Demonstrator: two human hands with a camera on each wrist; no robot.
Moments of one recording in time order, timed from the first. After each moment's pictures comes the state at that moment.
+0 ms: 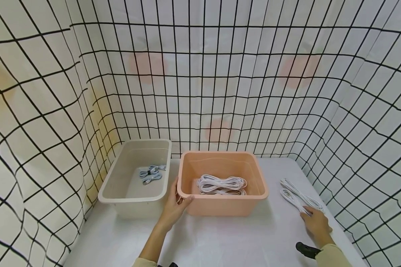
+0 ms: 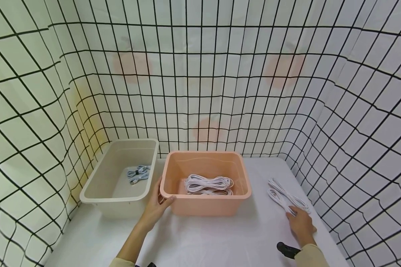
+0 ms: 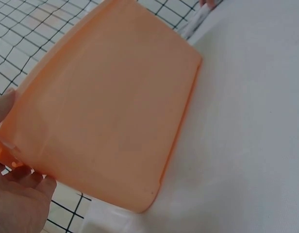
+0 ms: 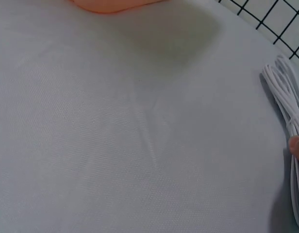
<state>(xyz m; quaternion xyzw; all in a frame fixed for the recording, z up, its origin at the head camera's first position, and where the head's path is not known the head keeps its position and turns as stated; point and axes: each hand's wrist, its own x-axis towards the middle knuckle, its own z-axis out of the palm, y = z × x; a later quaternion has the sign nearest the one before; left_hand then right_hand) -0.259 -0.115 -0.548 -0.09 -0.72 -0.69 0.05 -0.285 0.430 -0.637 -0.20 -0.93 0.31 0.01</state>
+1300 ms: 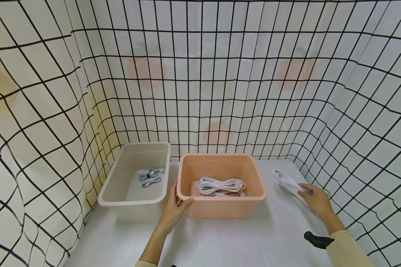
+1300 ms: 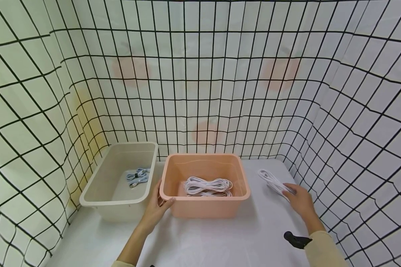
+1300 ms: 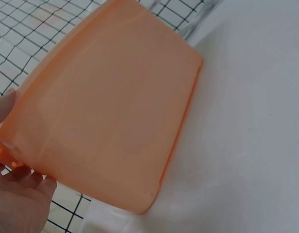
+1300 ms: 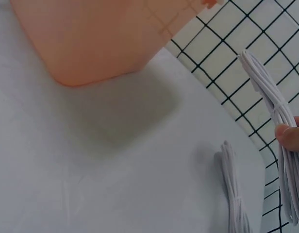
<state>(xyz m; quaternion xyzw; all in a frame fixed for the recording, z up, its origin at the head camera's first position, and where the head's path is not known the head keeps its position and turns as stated) -0.258 -0.114 -0.549 -0.08 -0.72 -0.69 0.05 -0.301 0.423 -0.544 -0.02 -0.94 0.32 0.11</state>
